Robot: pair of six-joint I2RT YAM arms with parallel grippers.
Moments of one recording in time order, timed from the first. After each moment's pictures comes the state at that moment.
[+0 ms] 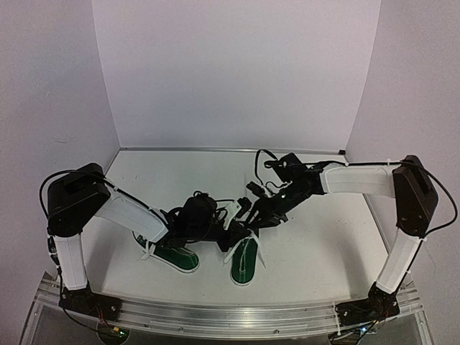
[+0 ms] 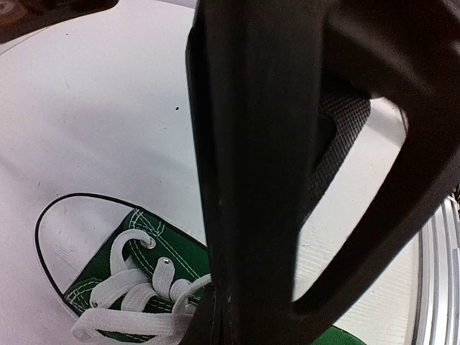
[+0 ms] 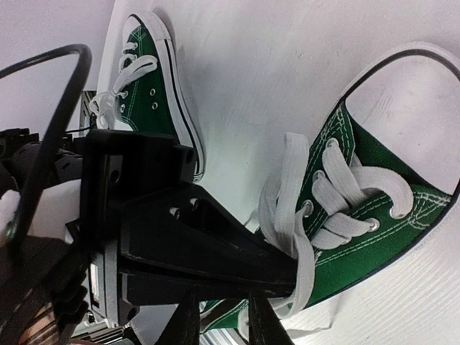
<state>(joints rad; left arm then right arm) -1.04 1.93 0.93 0.55 0.22 -0.11 0.68 1.82 1.24 -0.50 -0.75 0.42</state>
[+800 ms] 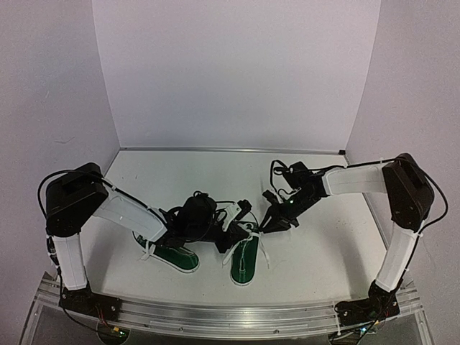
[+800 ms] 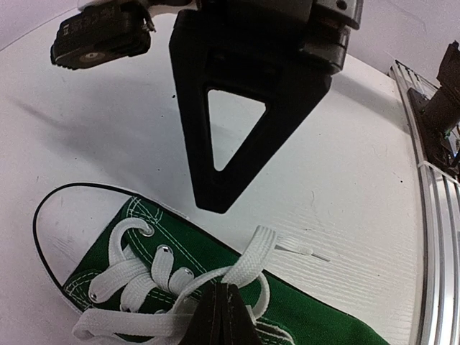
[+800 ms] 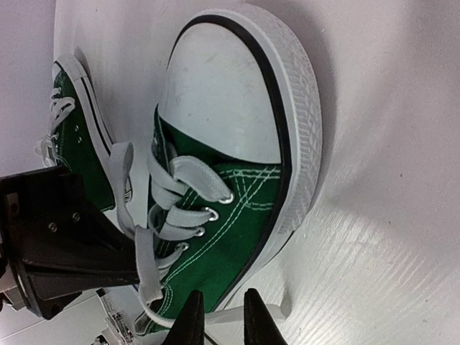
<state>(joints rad) -1.04 1.91 0.93 0.50 0.23 -0.06 0.58 1.87 1.16 -0.49 -0.69 0.44</state>
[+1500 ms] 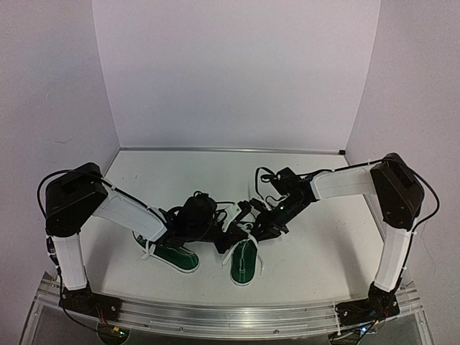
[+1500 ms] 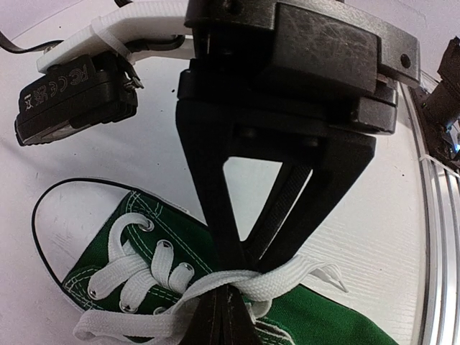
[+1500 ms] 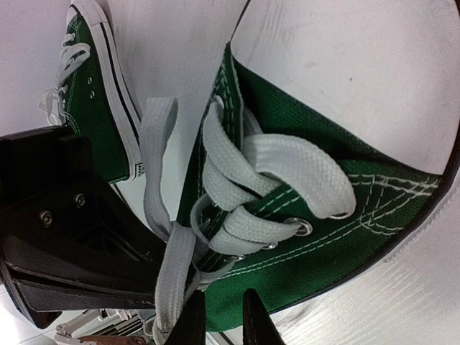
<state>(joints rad) -1.04 1.91 0.93 0.48 0.23 -0.04 0.65 1.93 1.20 -0.49 -0.79 0.40</state>
